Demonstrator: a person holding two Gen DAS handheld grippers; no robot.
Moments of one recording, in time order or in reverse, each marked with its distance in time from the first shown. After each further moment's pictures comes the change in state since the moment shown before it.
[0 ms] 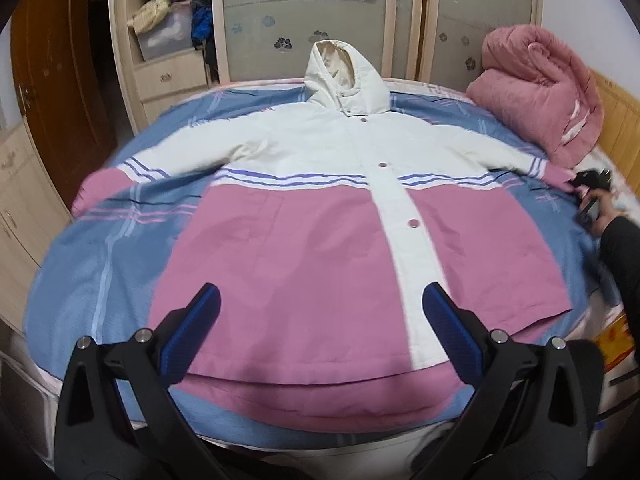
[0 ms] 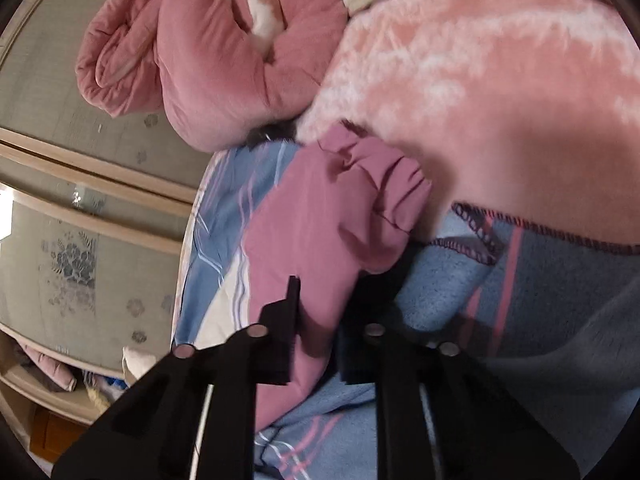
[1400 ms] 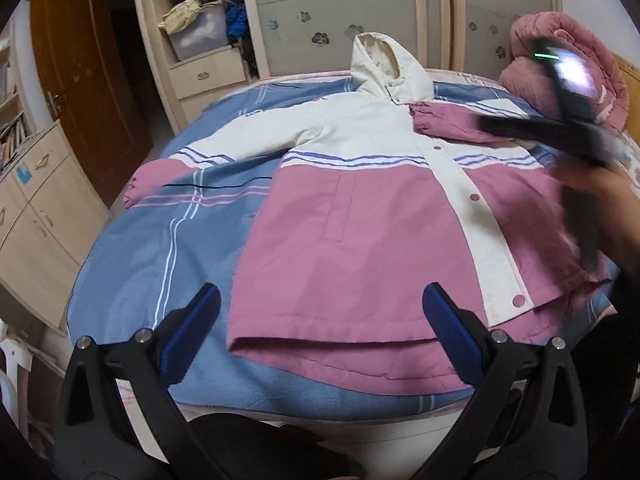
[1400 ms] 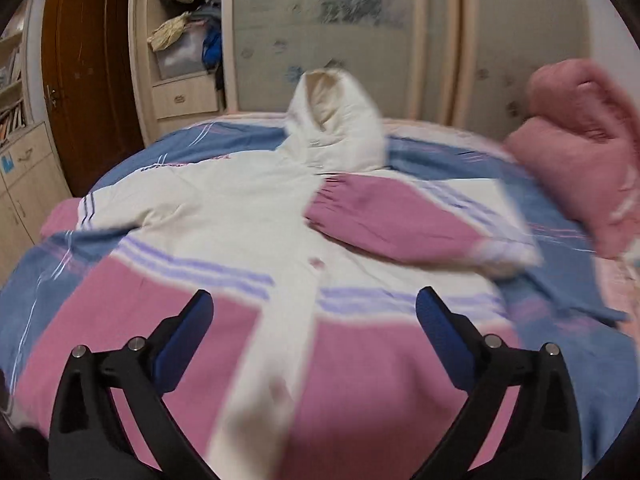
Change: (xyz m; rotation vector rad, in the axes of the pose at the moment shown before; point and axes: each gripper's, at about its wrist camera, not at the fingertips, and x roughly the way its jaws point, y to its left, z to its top) left arm -0.025 0.050 -0.027 -0.002 0.015 0.125; right arm -0.123 0.266 -0.486 -1.328 0.123 0.035
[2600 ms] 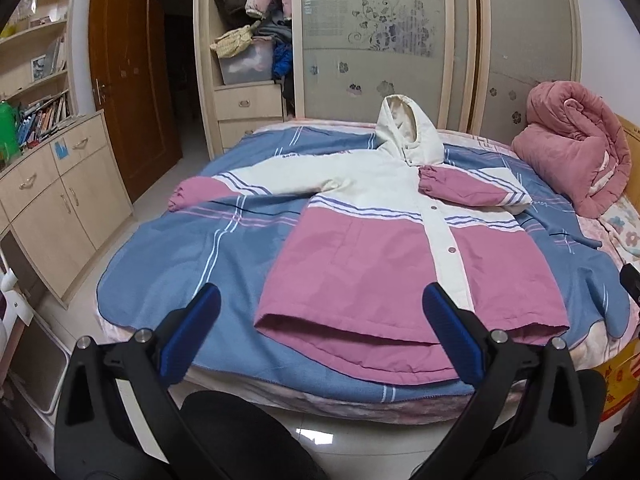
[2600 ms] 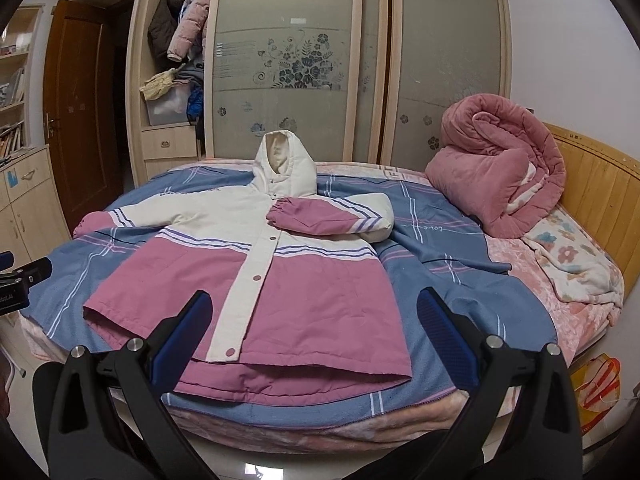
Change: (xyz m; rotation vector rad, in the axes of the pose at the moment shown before) left arm -0.118 0.008 -0.008 -0.150 -0.159 0.046; right arm -0.259 -0.015 -0.108 0.050 -0.172 -0.128
